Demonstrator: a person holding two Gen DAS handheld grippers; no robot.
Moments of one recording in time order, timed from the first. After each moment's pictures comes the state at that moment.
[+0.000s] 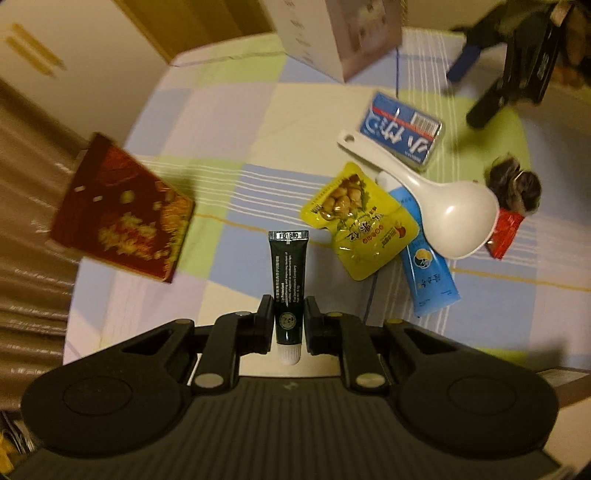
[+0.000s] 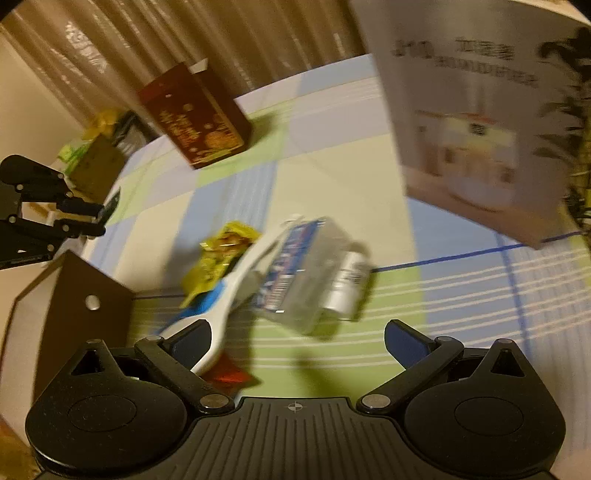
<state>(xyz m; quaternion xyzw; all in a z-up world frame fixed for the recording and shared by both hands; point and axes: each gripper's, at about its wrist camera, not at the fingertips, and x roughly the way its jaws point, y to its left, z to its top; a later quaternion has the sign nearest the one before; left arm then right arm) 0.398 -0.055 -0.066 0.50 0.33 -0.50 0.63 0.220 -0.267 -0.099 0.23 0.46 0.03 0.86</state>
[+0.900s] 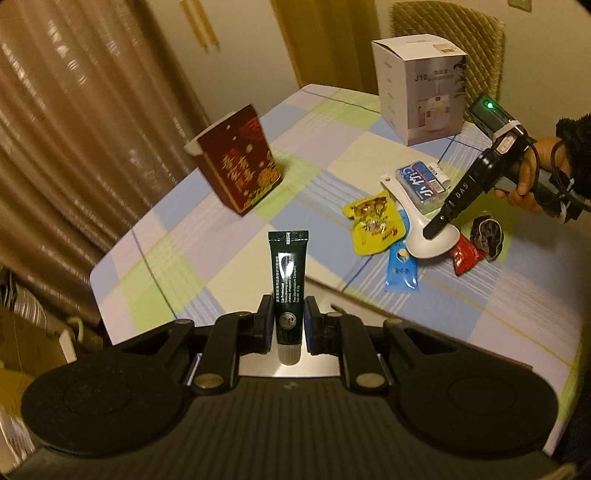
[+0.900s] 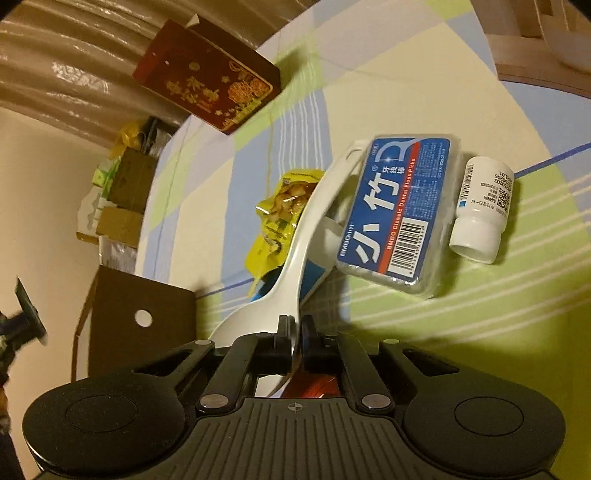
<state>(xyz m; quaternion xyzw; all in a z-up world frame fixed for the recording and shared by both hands) 0.309 0.083 0.010 0.33 0.33 -0.38 0.80 0.257 -0.237 -0.154 0.39 0.48 0.09 0.78</state>
